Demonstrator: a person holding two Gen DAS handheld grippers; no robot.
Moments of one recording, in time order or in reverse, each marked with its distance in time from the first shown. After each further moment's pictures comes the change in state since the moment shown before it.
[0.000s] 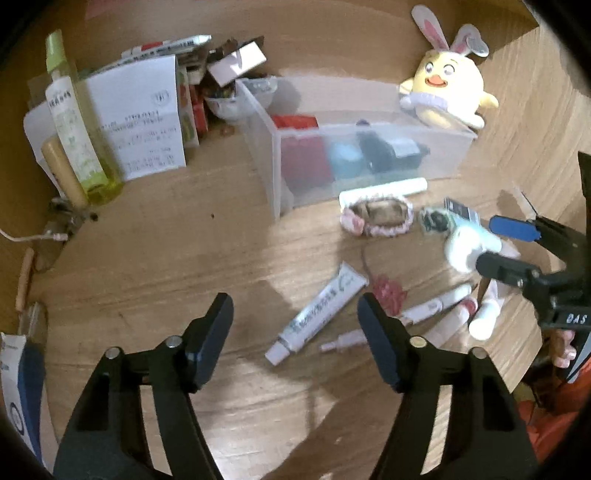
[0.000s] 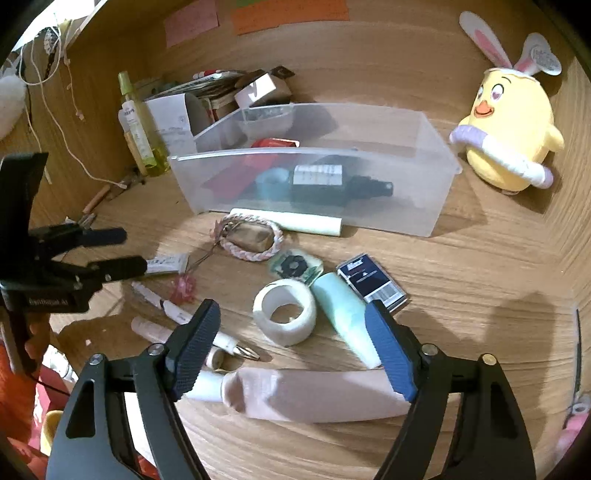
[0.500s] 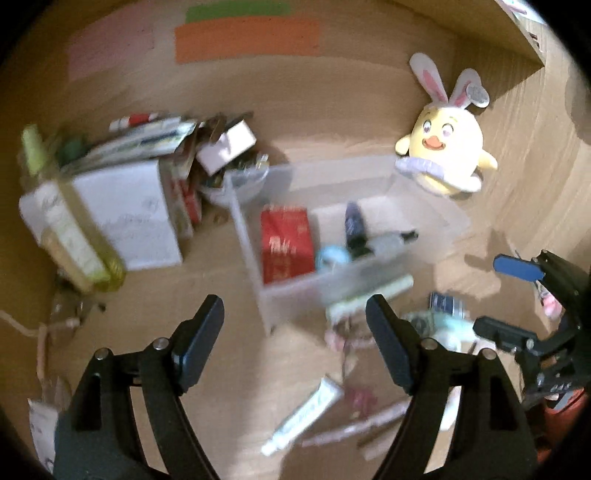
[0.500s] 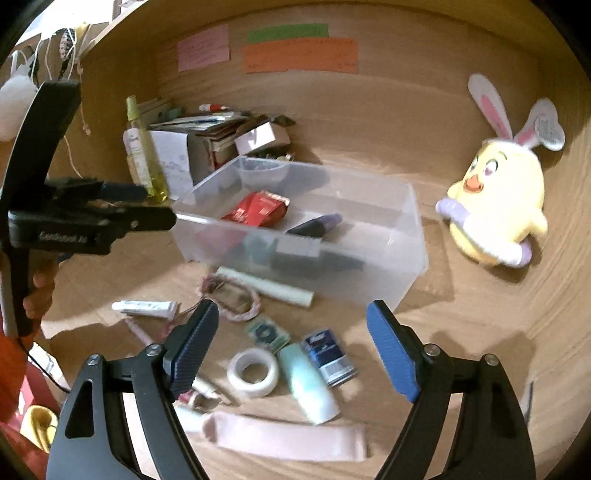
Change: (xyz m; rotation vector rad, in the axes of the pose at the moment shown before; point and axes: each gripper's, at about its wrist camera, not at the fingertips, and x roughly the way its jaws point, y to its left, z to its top) left arm -0.023 -0.008 0.079 0.007 -0.124 0.007; right arm -0.030 -0.006 0.036 -0.091 -0.100 -0.047
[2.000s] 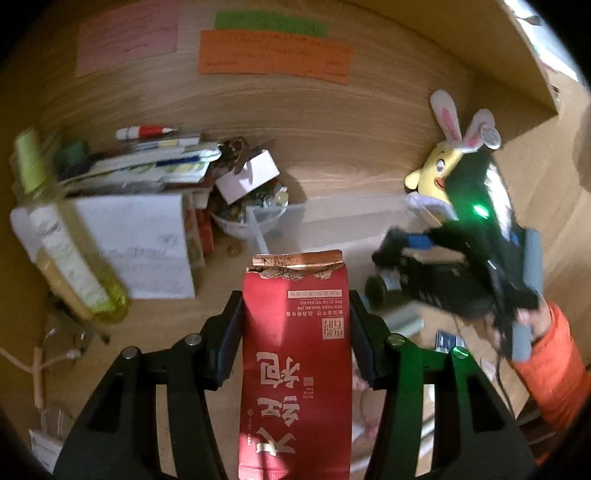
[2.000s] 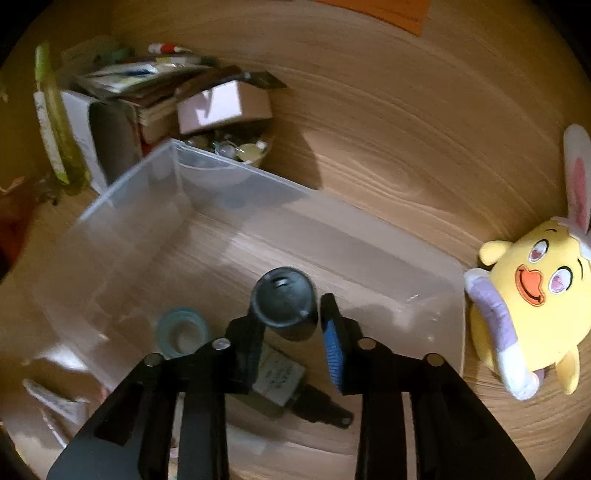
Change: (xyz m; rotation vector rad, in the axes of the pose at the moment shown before) left arm 0.009 0.040 0.047 -0.055 -0.051 -0.069; right arm 0.132 -0.011 0.111 -0.165 0.194 -0.127
